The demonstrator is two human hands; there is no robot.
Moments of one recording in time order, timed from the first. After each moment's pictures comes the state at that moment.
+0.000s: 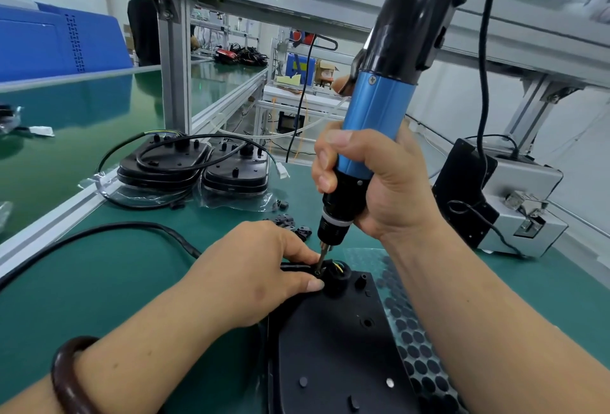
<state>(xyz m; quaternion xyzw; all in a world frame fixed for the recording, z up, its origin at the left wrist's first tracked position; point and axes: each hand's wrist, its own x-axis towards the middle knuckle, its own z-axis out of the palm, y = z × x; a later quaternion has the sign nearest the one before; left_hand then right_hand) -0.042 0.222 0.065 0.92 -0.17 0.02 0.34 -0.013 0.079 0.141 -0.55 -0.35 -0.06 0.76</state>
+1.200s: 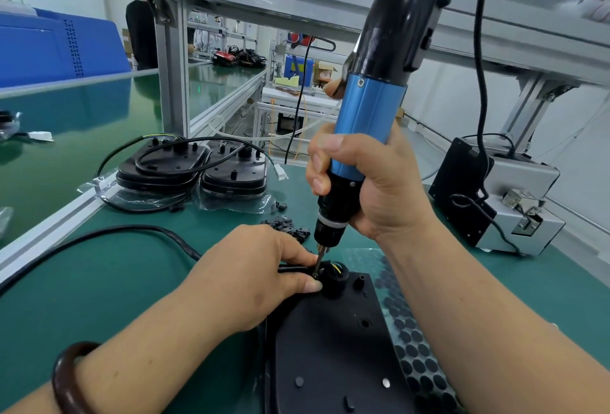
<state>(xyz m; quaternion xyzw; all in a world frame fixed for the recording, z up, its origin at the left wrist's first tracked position) -0.042 0.221 0.063 0.93 -0.17 0.04 0.34 -0.015 0.079 0.142 -0.54 -0.36 -0.04 0.76</state>
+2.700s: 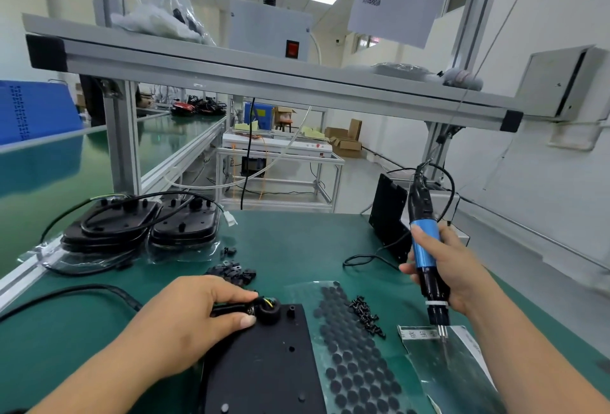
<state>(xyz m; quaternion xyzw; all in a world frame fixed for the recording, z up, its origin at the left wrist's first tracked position) -0.047 0.223 0.064 0.92 -0.20 0.06 0.33 -0.032 -0.142 0.094 -0.72 0.10 -0.14 0.68</state>
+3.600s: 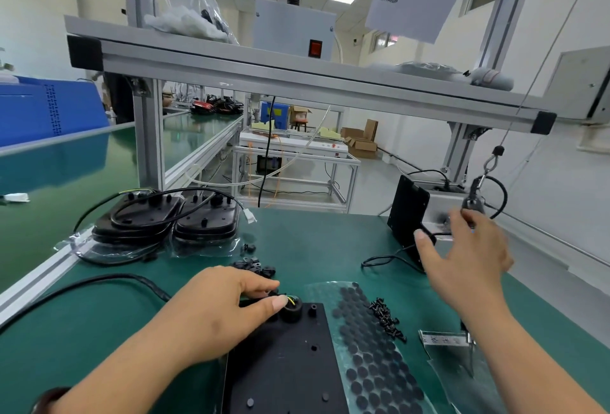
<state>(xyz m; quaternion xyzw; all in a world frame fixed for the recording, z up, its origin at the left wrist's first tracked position) -0.047 0.218 0.069 0.93 -0.20 0.08 0.31 -0.034 -0.107 0.094 -0.90 0.16 -0.39 0.13</state>
